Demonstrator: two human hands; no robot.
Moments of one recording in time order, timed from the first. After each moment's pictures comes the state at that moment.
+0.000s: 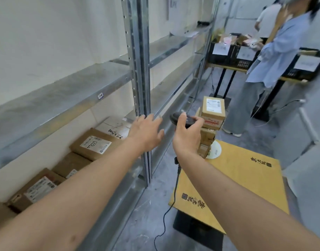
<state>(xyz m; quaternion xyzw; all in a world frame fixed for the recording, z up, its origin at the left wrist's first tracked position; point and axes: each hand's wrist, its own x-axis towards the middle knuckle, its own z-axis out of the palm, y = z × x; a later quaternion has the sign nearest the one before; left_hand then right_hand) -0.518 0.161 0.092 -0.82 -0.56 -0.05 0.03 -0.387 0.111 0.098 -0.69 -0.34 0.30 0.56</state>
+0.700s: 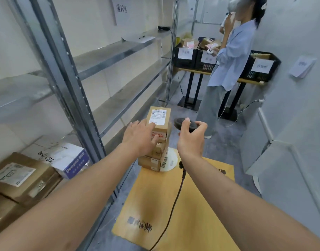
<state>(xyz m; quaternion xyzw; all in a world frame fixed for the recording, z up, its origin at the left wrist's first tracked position) -0.266 0.223 0.089 -0.84 -0.54 -0.07 -0.01 -0.117 0.157 0.101 -0.73 -0.29 0.25 0.56</state>
